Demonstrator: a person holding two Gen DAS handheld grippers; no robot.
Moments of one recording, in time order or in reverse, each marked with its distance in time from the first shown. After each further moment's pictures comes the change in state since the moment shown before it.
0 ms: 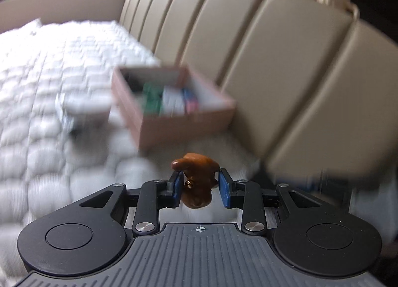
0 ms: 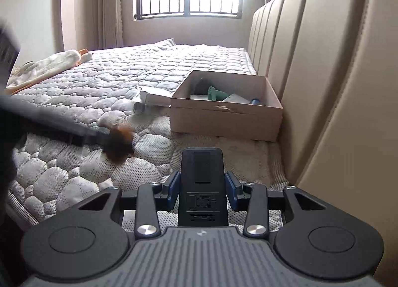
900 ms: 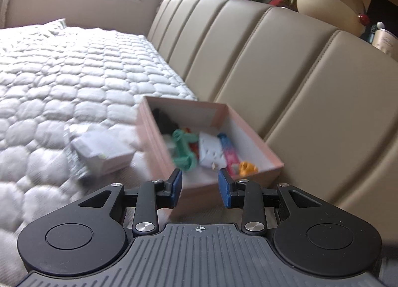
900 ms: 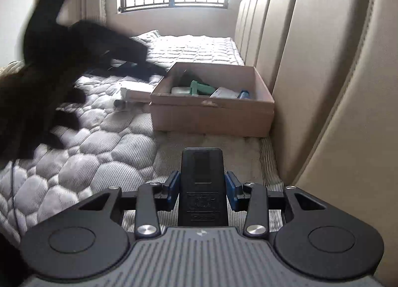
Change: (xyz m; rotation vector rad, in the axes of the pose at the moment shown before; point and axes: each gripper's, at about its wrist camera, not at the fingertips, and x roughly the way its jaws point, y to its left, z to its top) left arm 0.056 0.058 0.034 -0.138 -0.086 0.065; right arm 0.026 -0.004 0.013 0.043 0.053 -0.064
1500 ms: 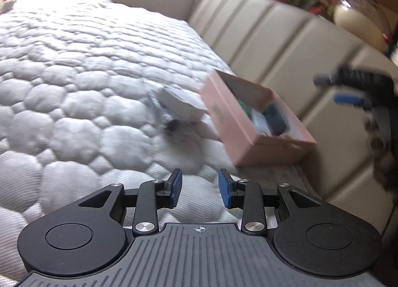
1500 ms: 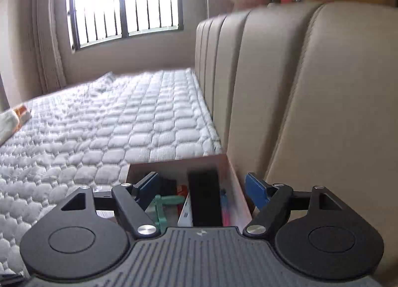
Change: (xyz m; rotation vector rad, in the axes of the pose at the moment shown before) left arm -0.065 0.084 -0.048 -0.162 0.019 0.105; right arm 0.067 -0.034 0.174 0.169 -0.060 -0.131
